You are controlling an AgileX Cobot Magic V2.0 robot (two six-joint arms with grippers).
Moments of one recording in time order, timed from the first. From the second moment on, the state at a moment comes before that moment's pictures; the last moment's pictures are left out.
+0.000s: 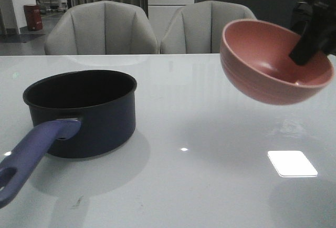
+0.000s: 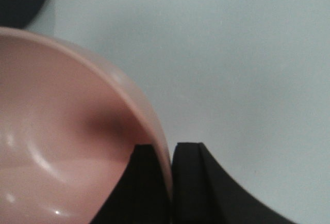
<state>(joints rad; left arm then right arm) -0.21 0.29 -0.23 -0.04 0.08 0.04 -0.01 1.56 -1.13 0.52 0.90 -0.62</state>
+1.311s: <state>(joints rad) -0.21 0.29 -0.23 -0.04 0.08 0.04 -0.01 1.26 -0.99 0.34 0.76 -0.45</state>
